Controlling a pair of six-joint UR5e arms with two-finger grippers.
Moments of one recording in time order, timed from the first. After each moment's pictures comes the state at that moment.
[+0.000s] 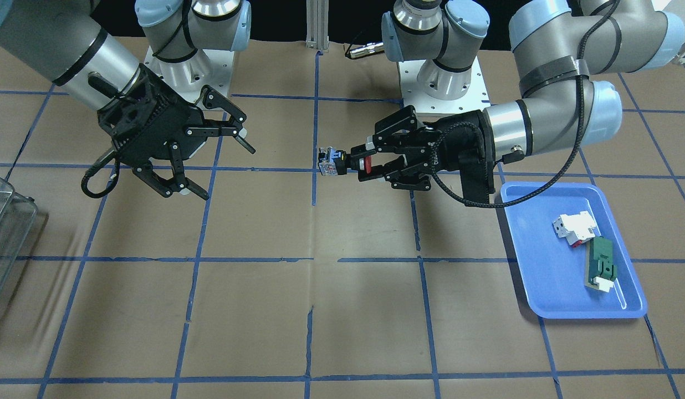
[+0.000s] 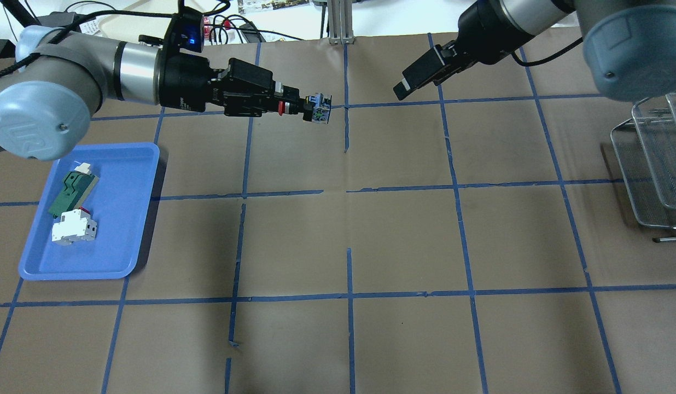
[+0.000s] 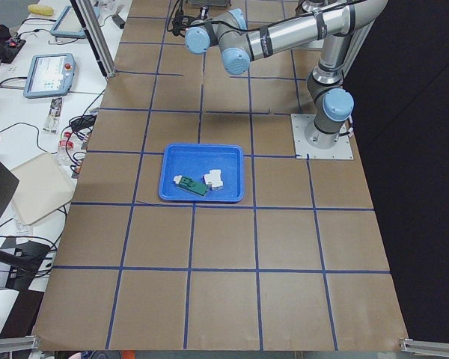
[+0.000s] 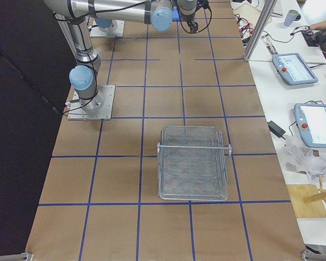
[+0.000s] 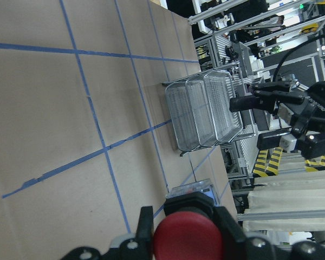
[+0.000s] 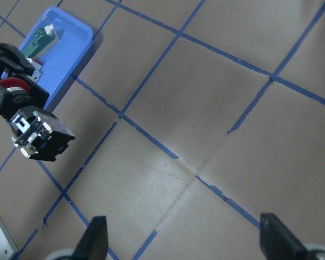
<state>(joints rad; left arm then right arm) -1.43 -1.70 -1.76 -1.60 0.38 0.63 1.53 -1.49 1.60 -1.76 -0.97 -0.67</state>
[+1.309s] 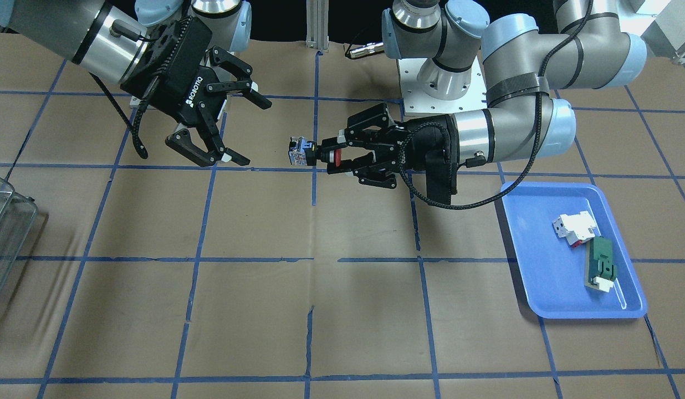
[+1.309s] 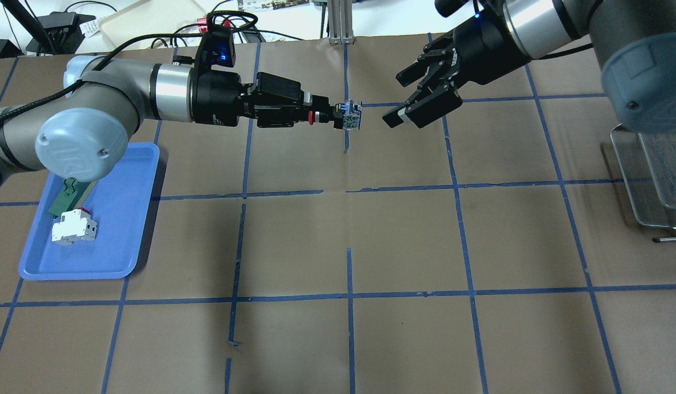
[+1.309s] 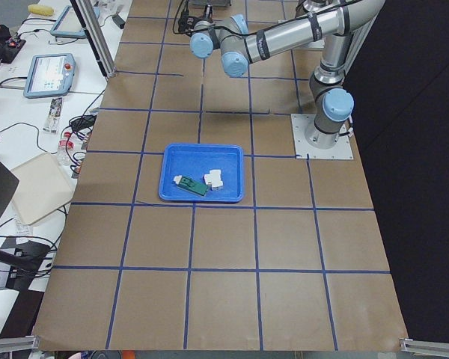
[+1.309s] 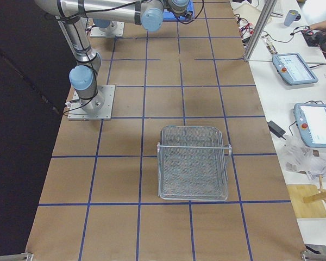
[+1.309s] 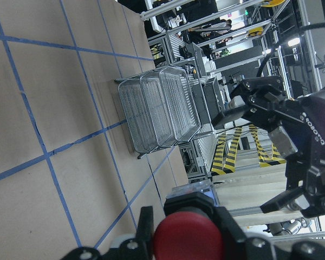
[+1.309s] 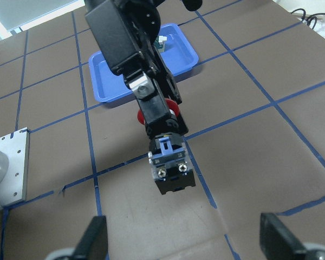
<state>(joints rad) -1.48 -1.71 -1.83 -1.55 0.25 0.65 1.52 -1.59 1.69 -1.68 -0.75 -1.28</state>
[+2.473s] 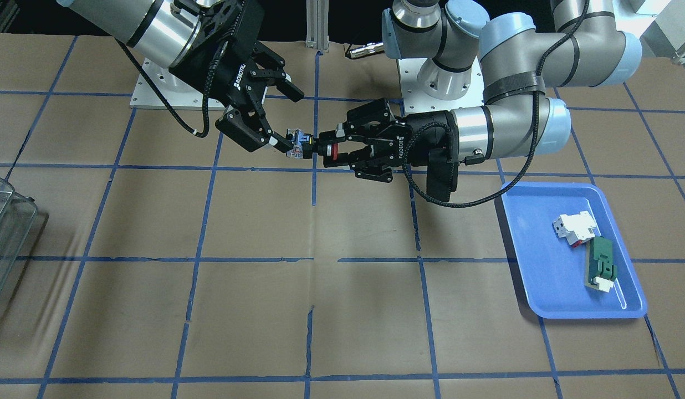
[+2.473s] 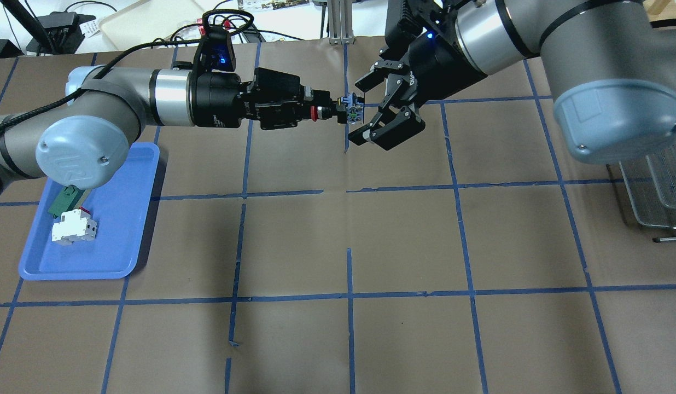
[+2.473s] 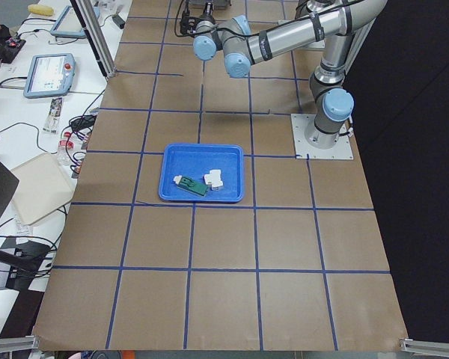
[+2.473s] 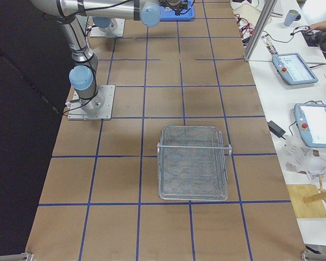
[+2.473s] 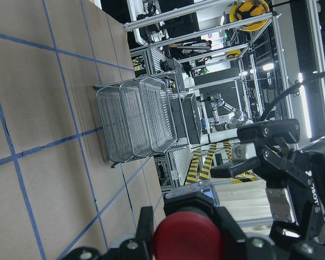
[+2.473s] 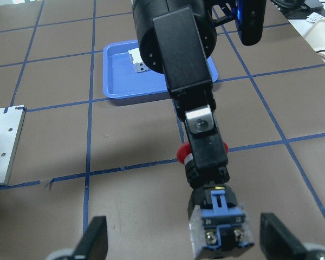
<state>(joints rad) -1.48 -1.70 -1.85 -1.56 0.19 0.61 1.63 -1.58 1.71 -1.84 -0.78 -1.30</state>
